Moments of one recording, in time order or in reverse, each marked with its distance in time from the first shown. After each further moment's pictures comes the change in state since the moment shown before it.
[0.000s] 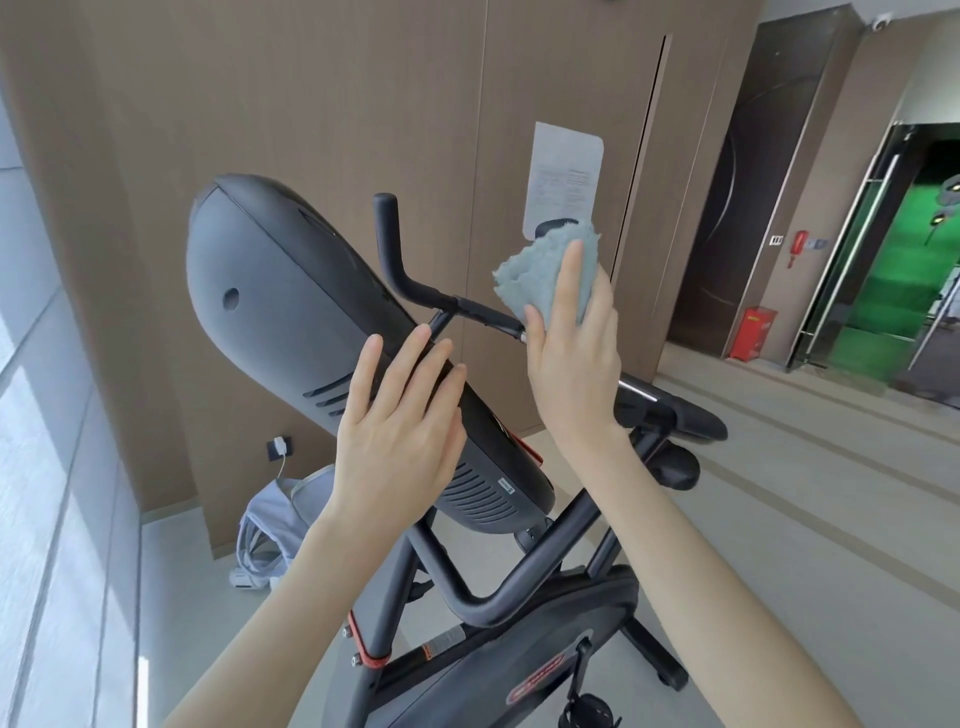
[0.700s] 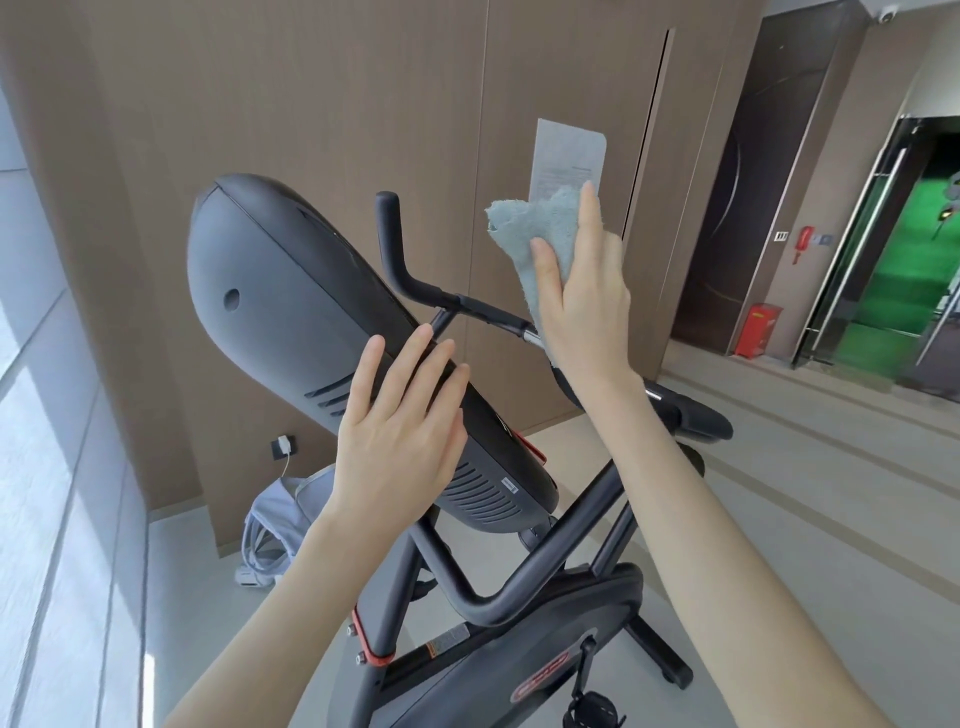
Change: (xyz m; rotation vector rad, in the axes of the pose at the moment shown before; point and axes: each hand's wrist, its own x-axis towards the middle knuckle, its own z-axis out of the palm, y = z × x) left_hand -0.001 -0.002 0.000 0.035 -0.015 0.018; right_hand 0.047 -0.005 -0.010 0.349 -0.028 0.103
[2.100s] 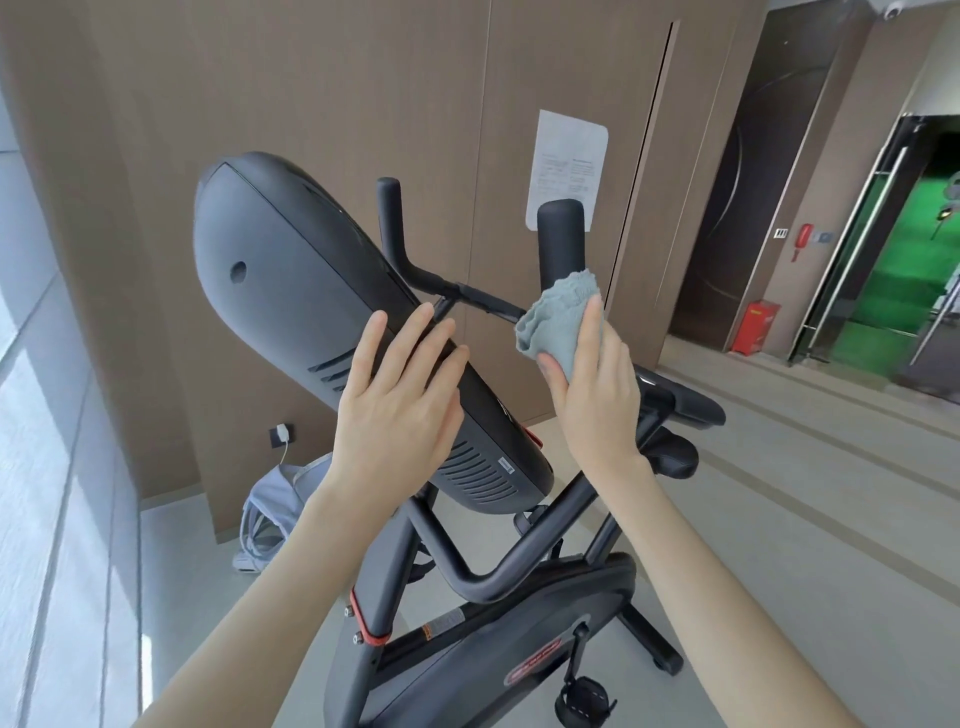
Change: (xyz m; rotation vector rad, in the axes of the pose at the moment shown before) left_hand -0.001 -0.002 -0.004 -0.018 -0.009 0.027; right_hand -0.090 0.052 -0.005 -0.355 -0.038 -0.193
